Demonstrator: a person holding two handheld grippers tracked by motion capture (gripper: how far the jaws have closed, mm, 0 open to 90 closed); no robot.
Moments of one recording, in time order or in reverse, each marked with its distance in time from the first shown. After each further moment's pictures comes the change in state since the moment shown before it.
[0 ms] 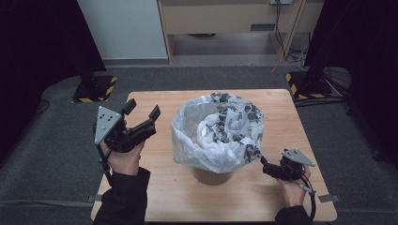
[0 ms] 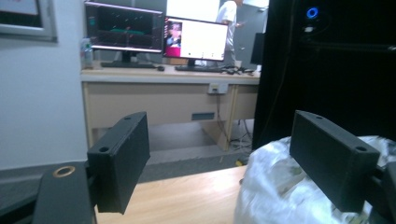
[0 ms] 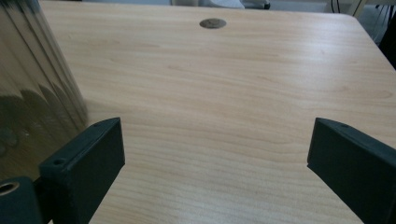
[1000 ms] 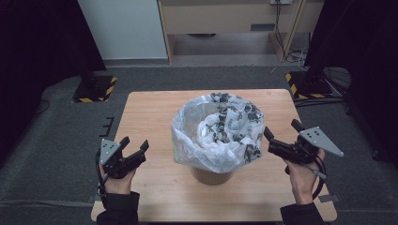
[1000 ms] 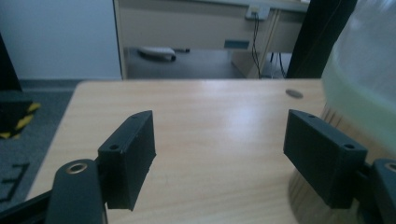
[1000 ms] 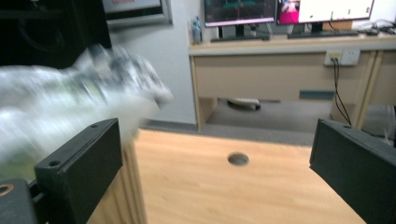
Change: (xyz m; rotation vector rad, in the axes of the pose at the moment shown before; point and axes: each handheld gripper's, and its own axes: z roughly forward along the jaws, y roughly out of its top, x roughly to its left) left arm 0.050 -0.101 -0.034 0.249 0.147 -0.049; right arm 0.024 0.111 -0.066 -0.356 0.079 0.032
